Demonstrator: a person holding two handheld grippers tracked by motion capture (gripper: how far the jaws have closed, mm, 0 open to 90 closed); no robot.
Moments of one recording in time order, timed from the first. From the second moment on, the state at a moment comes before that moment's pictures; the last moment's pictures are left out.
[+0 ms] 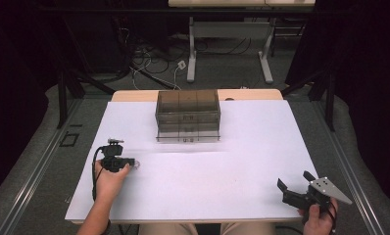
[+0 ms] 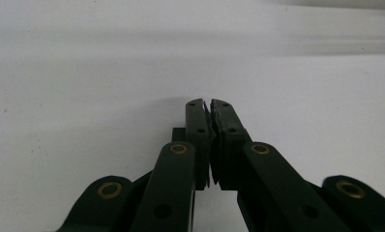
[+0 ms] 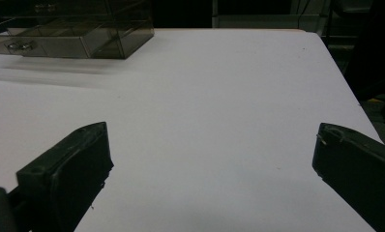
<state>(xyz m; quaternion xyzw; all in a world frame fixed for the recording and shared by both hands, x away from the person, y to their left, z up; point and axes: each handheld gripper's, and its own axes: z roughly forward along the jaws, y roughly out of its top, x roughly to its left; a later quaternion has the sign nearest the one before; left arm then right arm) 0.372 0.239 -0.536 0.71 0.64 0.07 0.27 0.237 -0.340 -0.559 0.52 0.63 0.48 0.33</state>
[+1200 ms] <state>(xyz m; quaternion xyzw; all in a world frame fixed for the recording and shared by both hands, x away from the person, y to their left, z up) 0.373 0.235 -0.507 0.71 0.63 0.11 0.30 0.238 -0.340 -0.559 0.51 0.63 0.49 0.33</state>
